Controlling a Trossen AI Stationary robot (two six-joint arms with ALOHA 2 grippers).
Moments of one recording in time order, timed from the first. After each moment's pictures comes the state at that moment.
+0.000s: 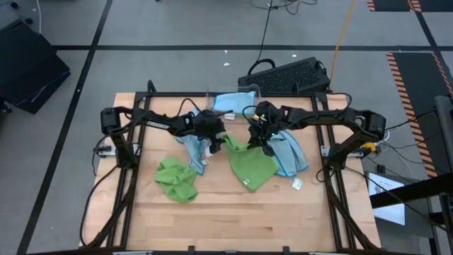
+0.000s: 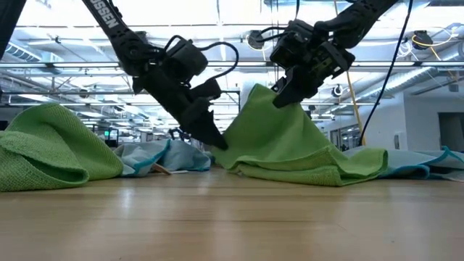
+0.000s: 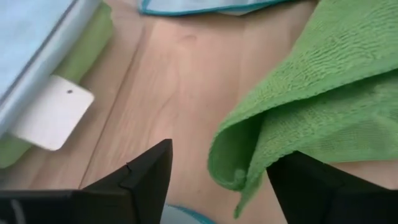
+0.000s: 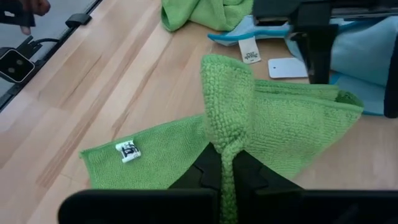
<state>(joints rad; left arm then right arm) 0.33 1.78 0.87 0.18 0.14 0.12 -0.37 1.54 0.89 -0.20 -0.67 -0.39</state>
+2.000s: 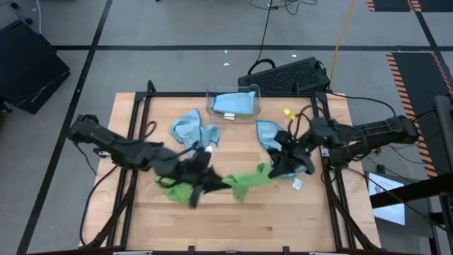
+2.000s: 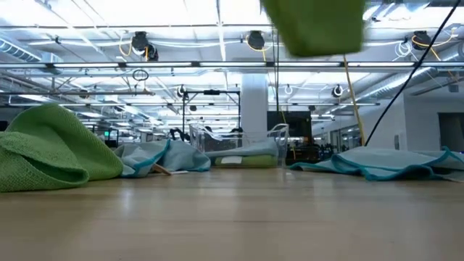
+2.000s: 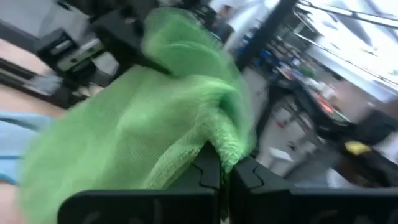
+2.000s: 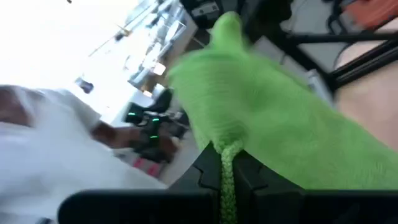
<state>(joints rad) -0.41 1.47 1.42 -0.06 -0.16 -0.64 0.13 1.07 0.89 0.26 -0.58 1.01</state>
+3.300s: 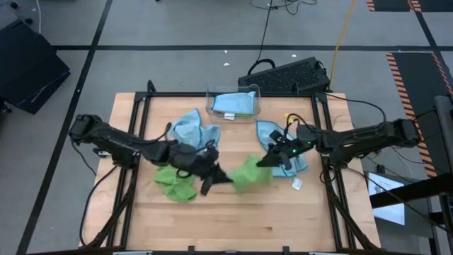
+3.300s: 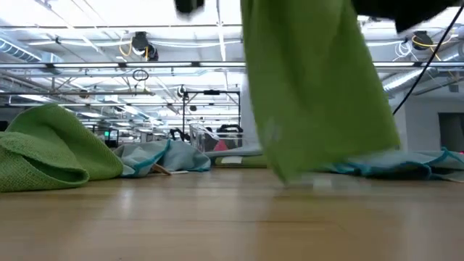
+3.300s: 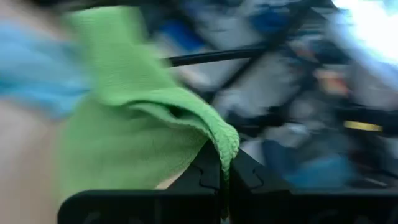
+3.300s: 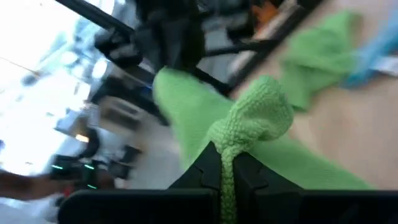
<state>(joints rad) -0.26 1.46 1.06 0.17 0.08 -0.70 0.03 1.05 0.57 0.36 -0.39 0.99</state>
